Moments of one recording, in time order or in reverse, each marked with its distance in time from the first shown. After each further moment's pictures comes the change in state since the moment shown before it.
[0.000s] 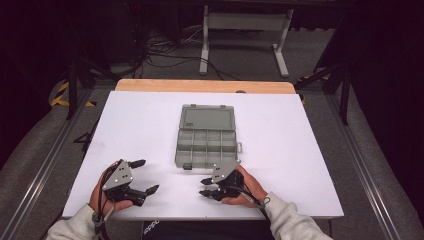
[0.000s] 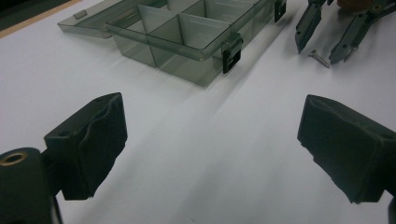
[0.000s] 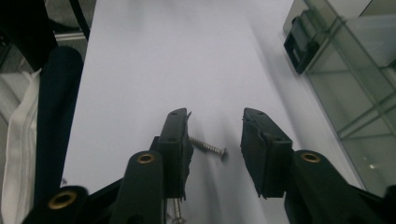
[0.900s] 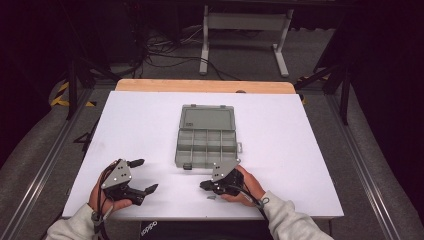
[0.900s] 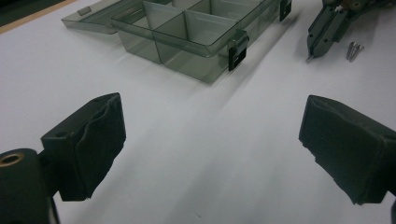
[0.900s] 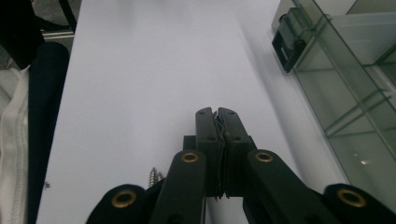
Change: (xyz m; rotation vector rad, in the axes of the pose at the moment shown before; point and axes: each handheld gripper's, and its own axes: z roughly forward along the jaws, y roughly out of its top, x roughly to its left) left arm 0.004 -0.003 -0.002 -0.008 0.004 -0.022; right arm -0.004 0.000 0.001 0.022 -0.029 0.000
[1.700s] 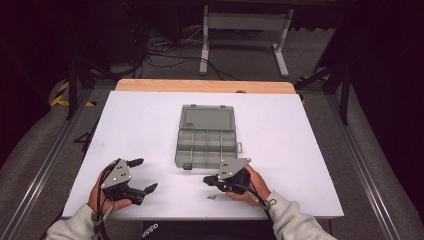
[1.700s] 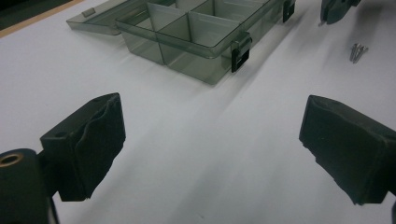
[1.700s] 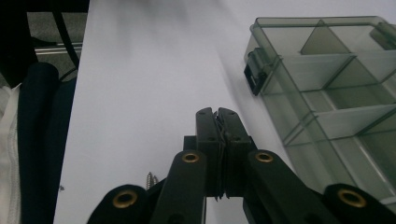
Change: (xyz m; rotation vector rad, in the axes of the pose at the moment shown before) left arm 0.000 0.001 0.001 0.004 0.010 0.001; right arm 0.003 0.007 -0.026 -0.075 -0.067 -0.015
